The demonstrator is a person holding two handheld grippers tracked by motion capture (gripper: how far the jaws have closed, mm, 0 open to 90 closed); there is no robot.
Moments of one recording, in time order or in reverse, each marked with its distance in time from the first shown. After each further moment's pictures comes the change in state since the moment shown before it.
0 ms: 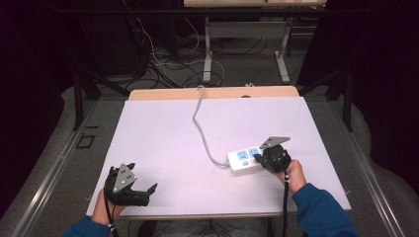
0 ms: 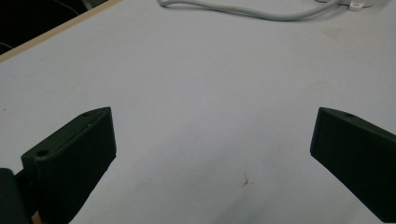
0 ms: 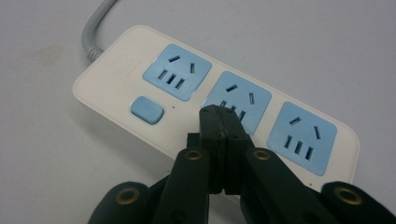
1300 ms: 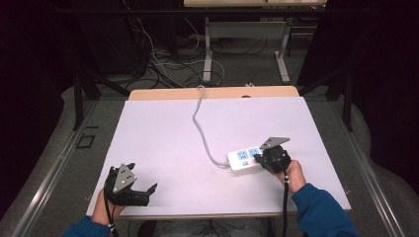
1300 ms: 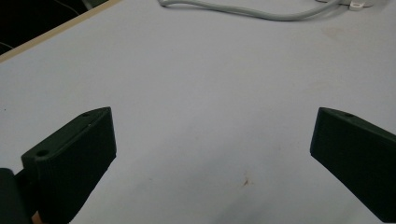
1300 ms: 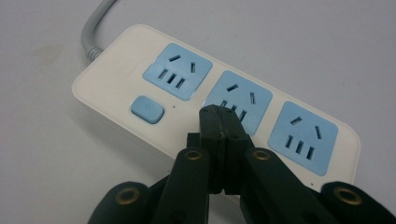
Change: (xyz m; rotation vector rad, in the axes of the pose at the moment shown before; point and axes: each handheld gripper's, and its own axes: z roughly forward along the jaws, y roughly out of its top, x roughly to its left) left arm 0.000 0.000 0.000 0.000 0.001 0.000; right arm 0.001 -0.001 0.000 0.003 -0.004 0.000
